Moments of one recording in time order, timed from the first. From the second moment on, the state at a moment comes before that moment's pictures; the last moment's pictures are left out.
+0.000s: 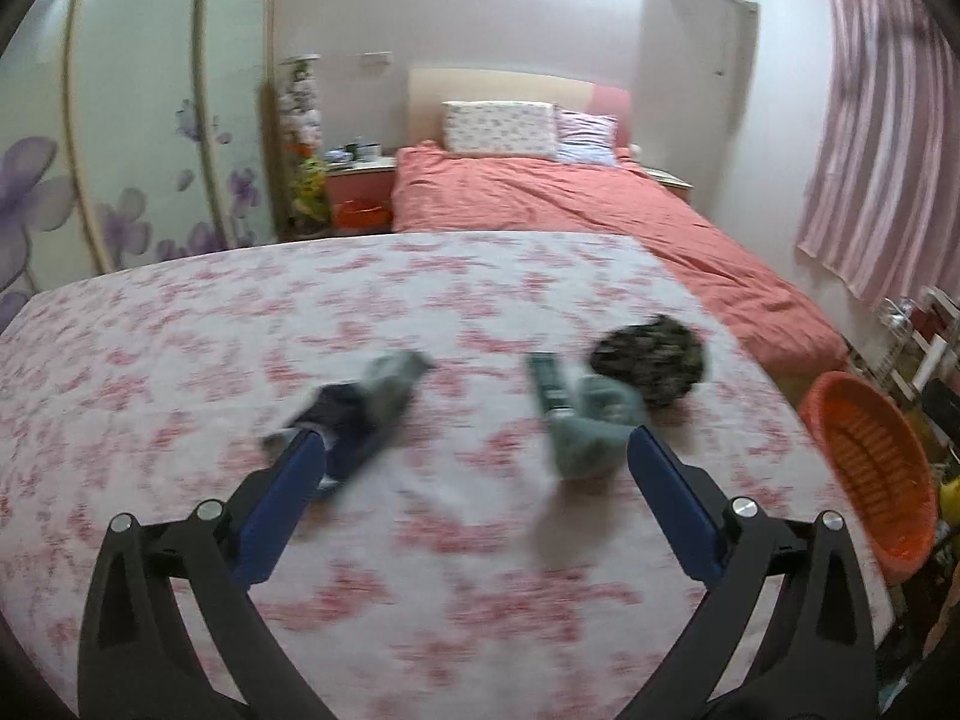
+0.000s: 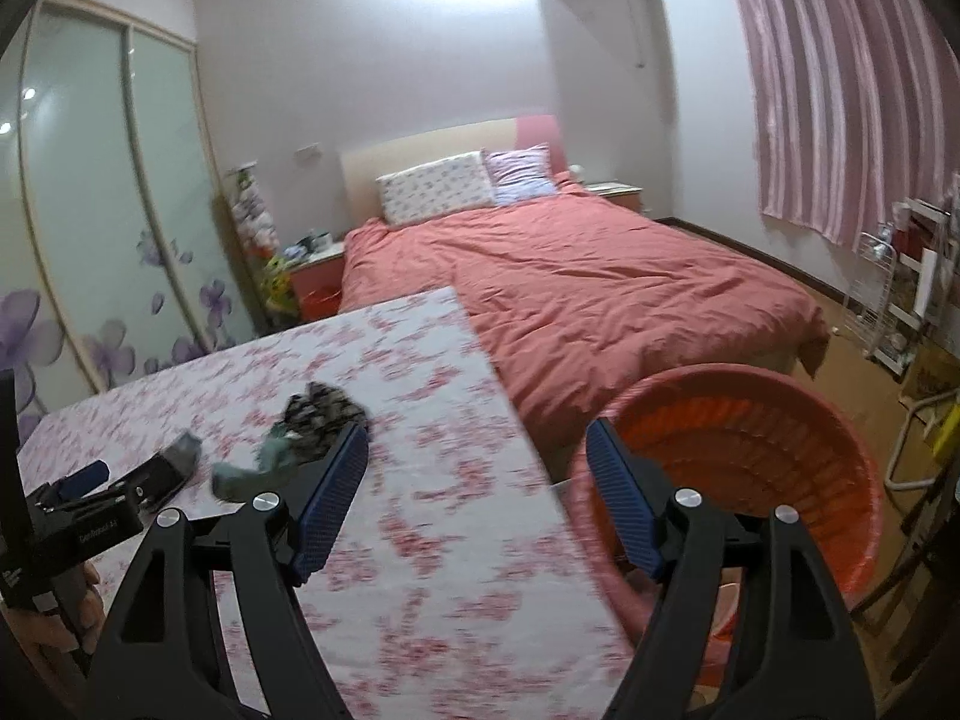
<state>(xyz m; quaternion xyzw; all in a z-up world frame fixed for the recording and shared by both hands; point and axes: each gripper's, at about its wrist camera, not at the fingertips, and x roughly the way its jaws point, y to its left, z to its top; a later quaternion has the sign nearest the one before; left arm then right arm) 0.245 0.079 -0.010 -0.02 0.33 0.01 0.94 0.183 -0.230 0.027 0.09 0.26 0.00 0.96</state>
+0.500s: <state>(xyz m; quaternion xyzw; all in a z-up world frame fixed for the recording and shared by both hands) 0.232 0.153 -0.017 -0.03 0.33 0.04 0.94 0.228 -0.135 0.007 0.10 0.32 0.08 0.94</state>
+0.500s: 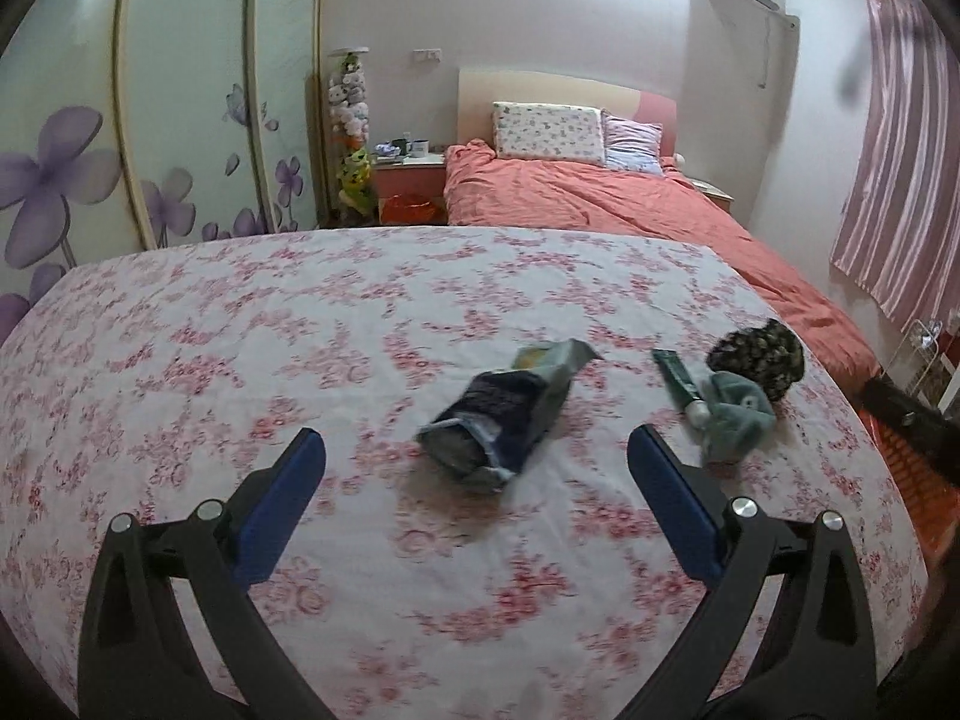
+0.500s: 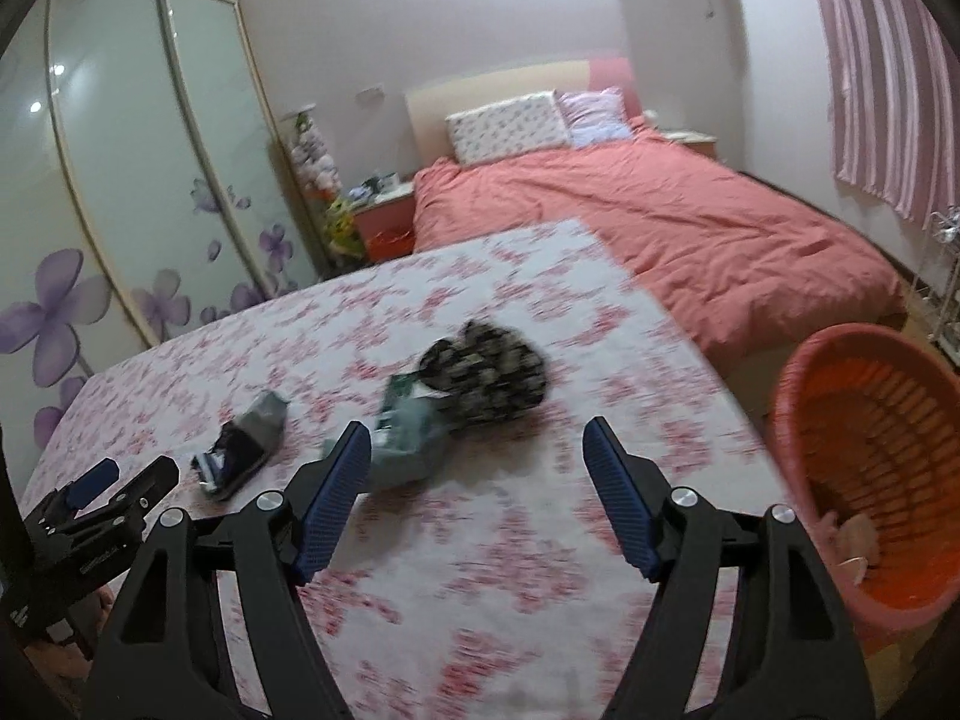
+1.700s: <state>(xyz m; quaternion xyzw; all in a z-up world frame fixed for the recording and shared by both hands) 0.307 0.152 -0.053 -0.02 0.38 0.01 0.92 0.230 -0.109 -0.012 0.09 0.37 0.12 0.92</state>
